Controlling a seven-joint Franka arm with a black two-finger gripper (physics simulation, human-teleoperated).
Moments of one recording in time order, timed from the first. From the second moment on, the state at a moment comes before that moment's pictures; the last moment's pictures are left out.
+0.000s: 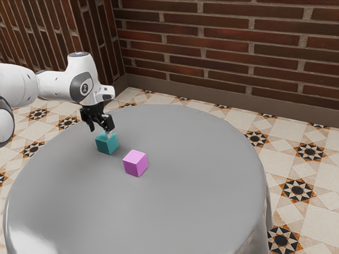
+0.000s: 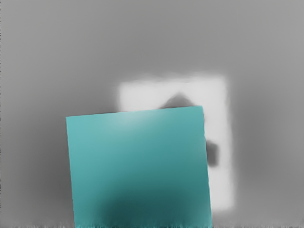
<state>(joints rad) 0.36 0.61 -0.13 -1.49 0.09 2.09 0.29</state>
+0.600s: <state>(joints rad) 0.35 0.68 -0.13 -1.42 0.10 2.07 0.29</state>
